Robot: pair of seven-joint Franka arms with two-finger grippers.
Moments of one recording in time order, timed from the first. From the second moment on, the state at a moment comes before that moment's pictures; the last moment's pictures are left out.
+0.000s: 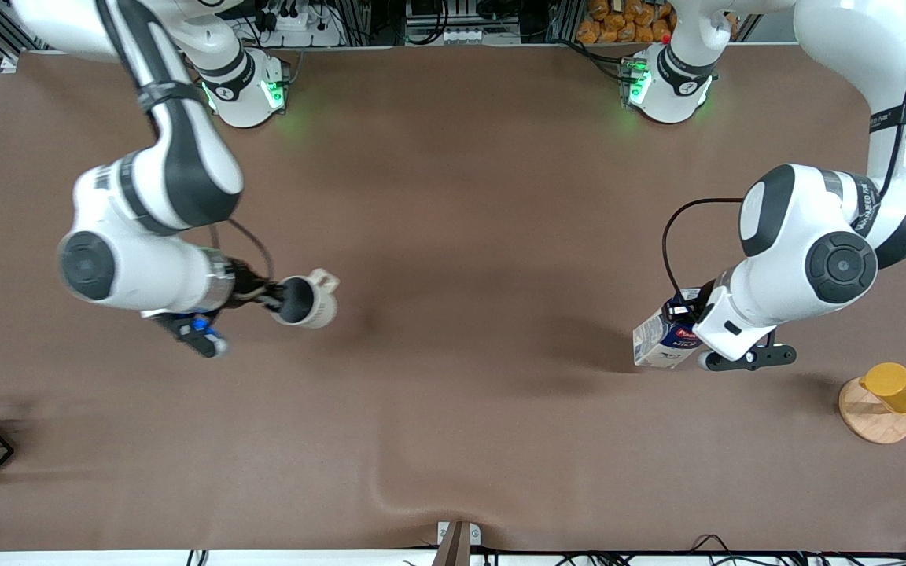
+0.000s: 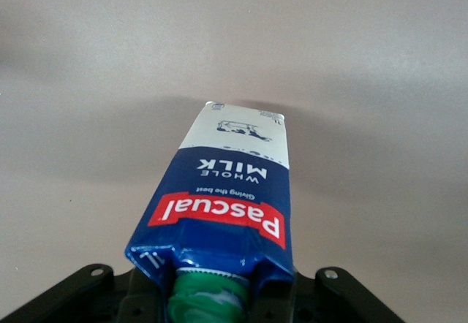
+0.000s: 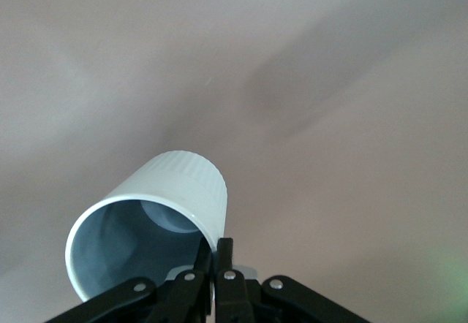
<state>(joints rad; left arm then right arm) -0.14 0.42 -0.09 -1.55 -0.01 1.85 -0.31 0.31 0.42 0.00 -1.53 0.30 1.76 0.85</state>
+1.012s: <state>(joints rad) -0.15 0.42 -0.09 -1.55 -0.01 1.85 -0.31 0.67 0.78 0.00 -1.37 0.33 2.24 1.36</state>
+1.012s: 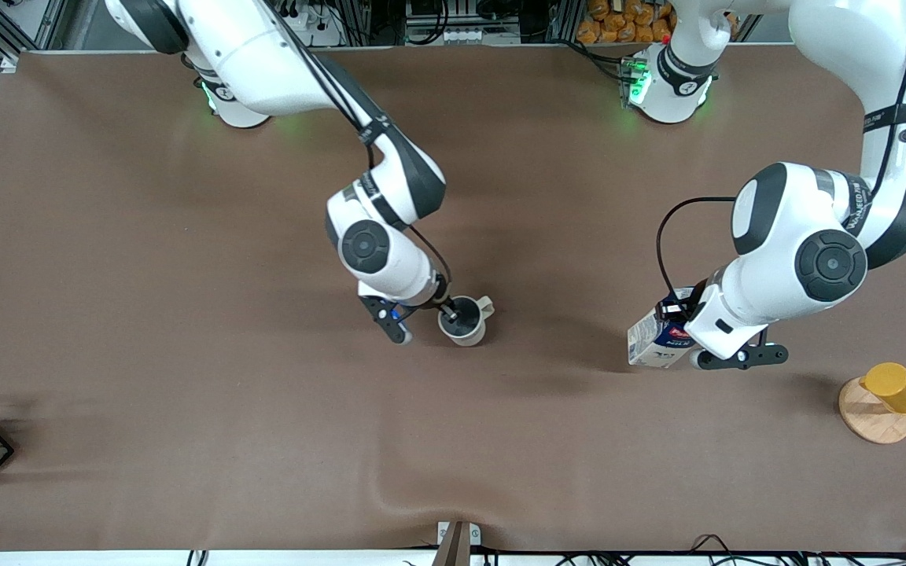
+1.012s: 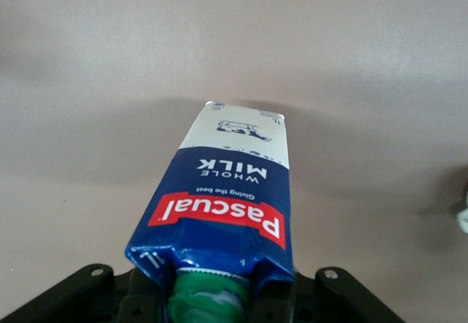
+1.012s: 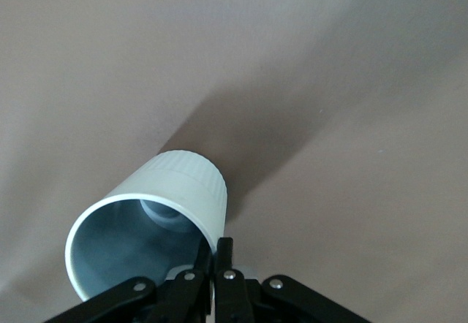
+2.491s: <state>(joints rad) -0.46 0.45 -0.36 -1.41 -0.07 1.64 -0.98 0.03 0.57 -0.05 -1.14 0.10 1.34 0.36</state>
